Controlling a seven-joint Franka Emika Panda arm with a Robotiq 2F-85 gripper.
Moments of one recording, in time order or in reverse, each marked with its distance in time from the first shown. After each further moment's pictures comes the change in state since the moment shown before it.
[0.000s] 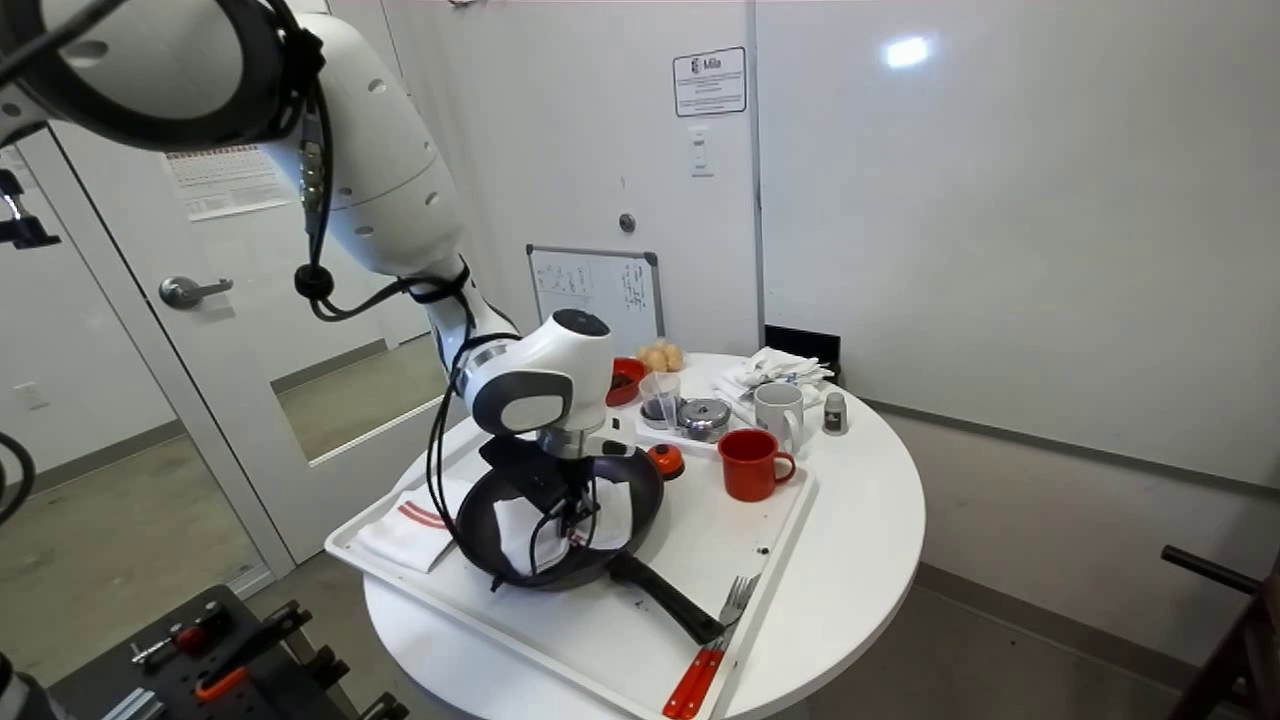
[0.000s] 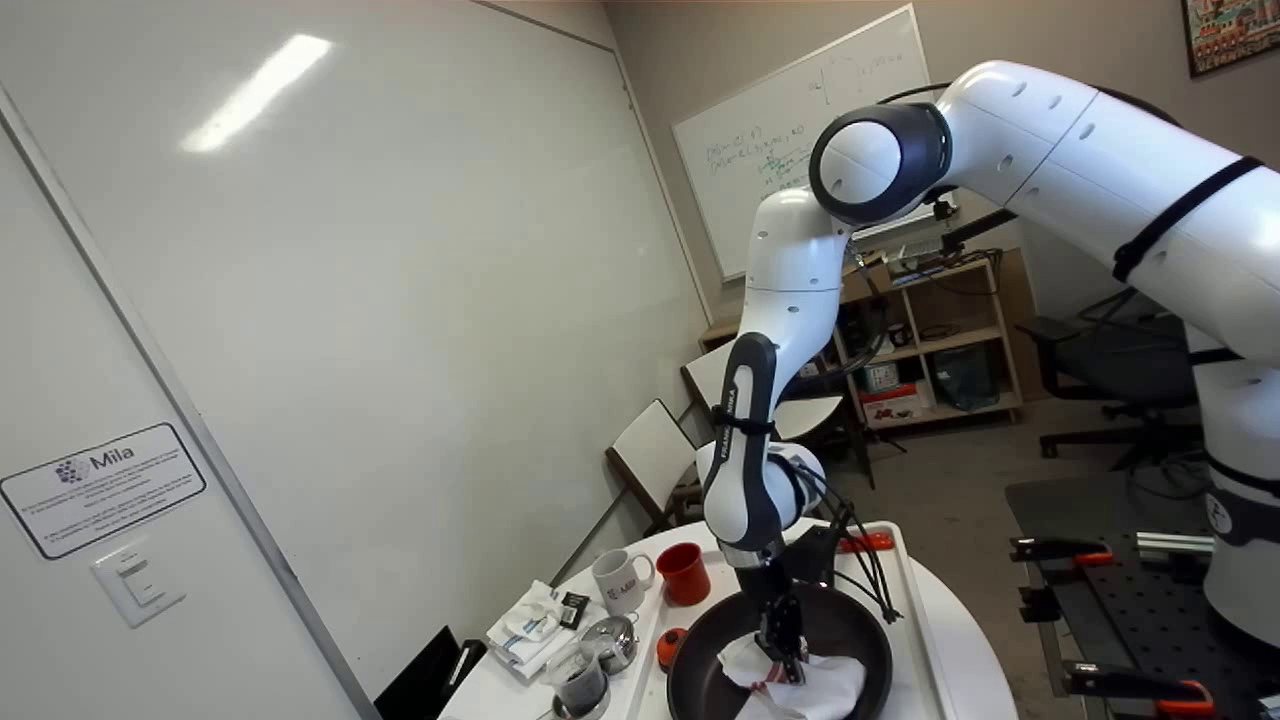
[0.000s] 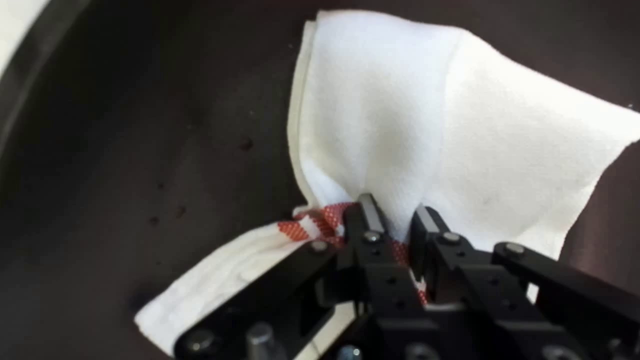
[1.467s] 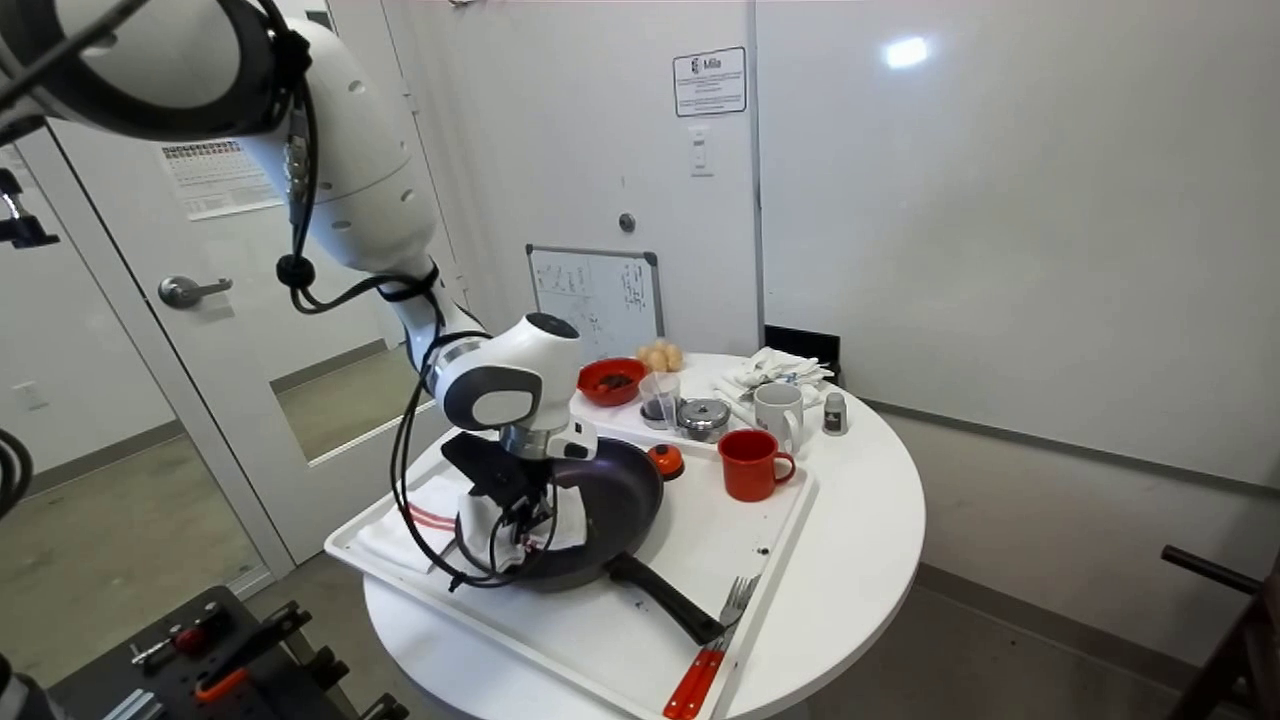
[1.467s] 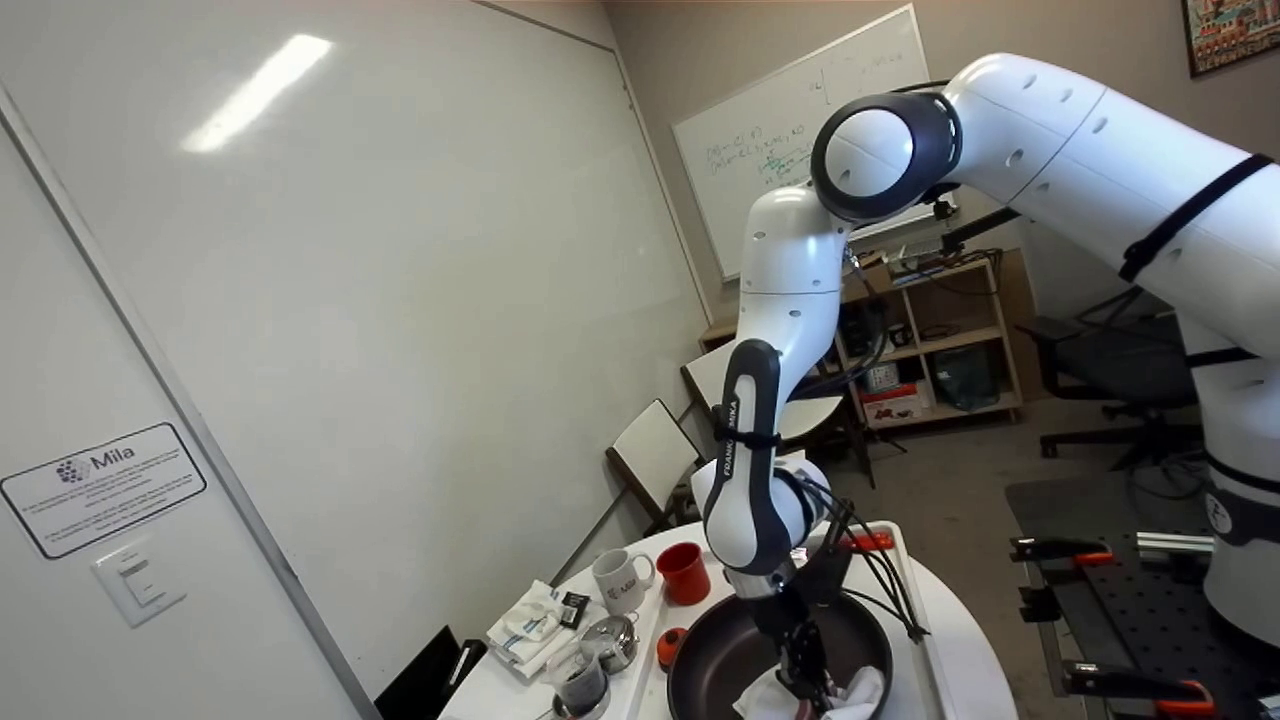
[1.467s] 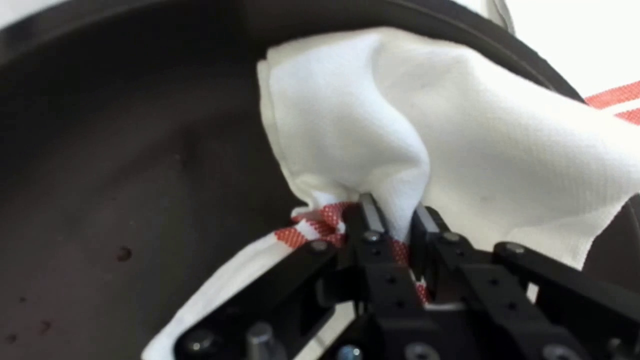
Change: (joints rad) arm 0.091 -0.021 -0.007 -0.045 0.021 -0.086 0.018
